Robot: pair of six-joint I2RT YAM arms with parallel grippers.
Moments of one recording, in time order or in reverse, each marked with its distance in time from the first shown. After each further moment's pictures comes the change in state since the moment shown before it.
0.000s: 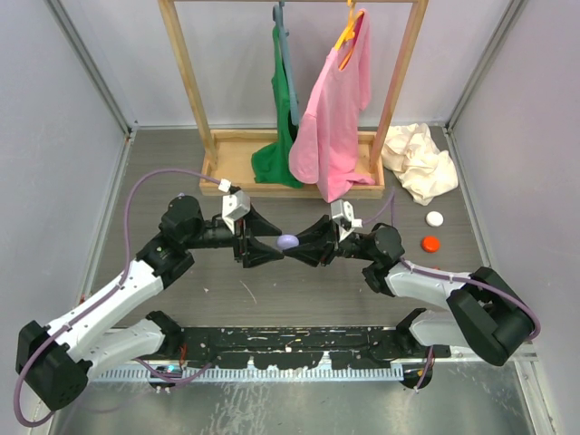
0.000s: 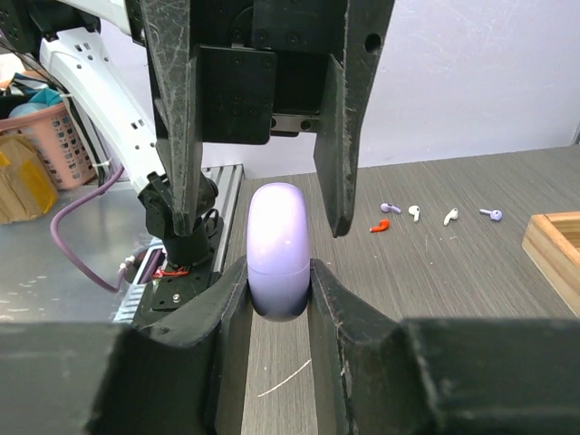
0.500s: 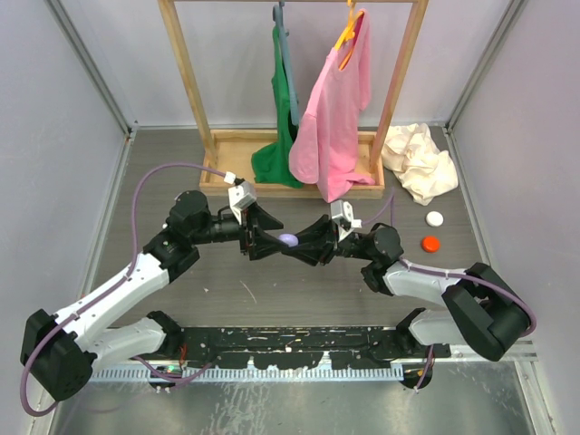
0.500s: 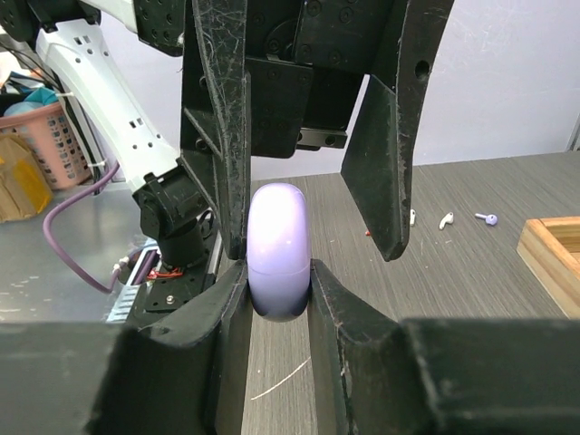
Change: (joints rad) left arm 0.000 0.076 0.027 0.004 -0.075 -0.044; right arm 0.000 0.033 0.000 0.051 -0.001 -0.005
